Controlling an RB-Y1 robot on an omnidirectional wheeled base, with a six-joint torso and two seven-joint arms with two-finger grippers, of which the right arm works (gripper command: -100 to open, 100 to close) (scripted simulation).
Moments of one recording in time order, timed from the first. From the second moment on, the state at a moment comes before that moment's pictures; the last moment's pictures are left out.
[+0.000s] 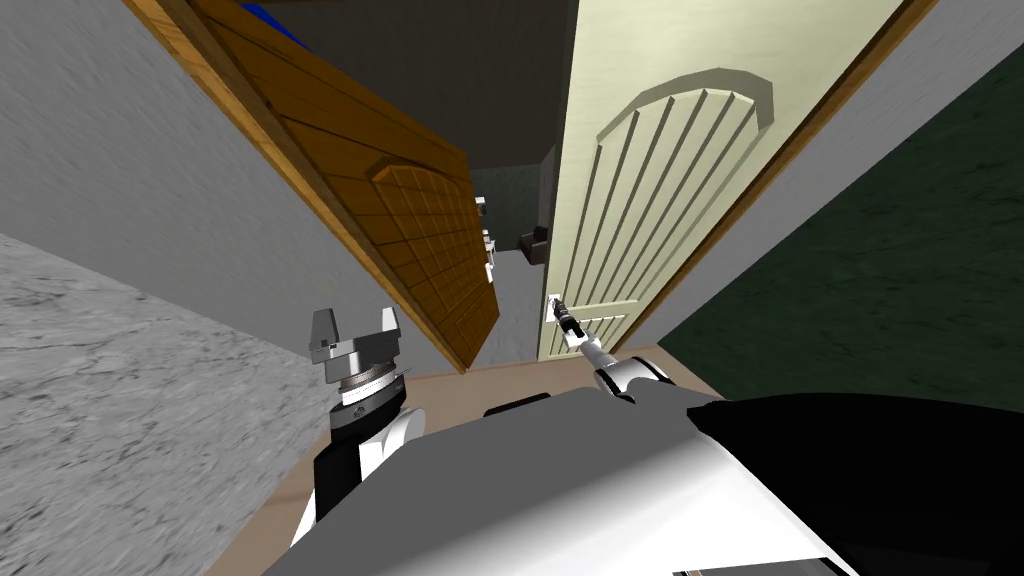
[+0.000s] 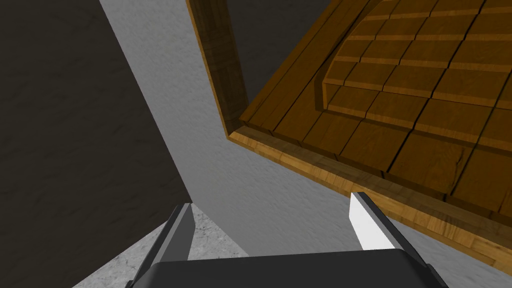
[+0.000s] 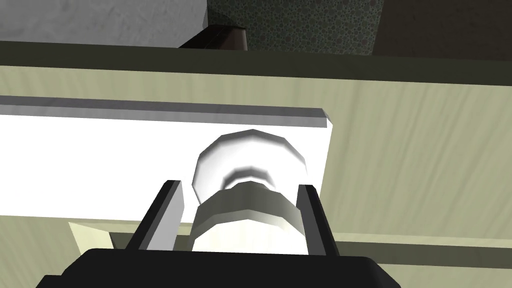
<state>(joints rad) -0.39 -0.33 -0.03 -0.65 -0.16 -0.51 -0.18</state>
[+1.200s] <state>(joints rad) -0.39 -0.33 -0.14 -0.63 -0.17 -0.51 -0.13</state>
